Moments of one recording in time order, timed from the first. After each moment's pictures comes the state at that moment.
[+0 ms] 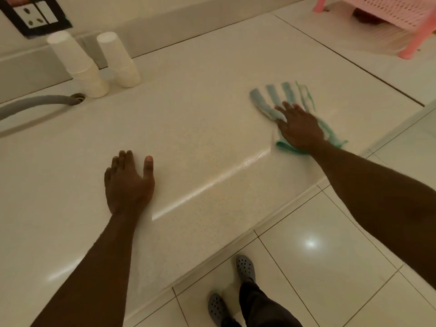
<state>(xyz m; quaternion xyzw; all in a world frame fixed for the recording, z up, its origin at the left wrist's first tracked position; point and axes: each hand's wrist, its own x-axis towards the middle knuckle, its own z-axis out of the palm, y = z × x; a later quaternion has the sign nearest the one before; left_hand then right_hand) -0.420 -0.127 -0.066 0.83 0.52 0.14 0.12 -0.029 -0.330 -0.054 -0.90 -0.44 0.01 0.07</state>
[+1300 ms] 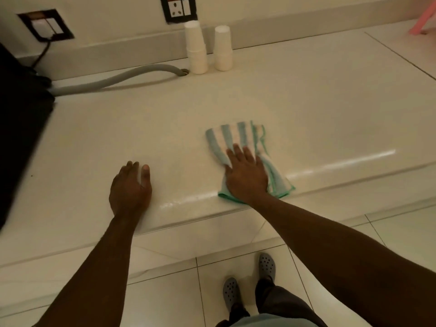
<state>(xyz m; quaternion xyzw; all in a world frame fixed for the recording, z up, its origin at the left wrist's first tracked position) -0.657 -0.192 -0.054 0.73 0.65 0.15 0.09 -0.391 -0.289 -0.055 -0.81 -0.57 0.07 0.10</state>
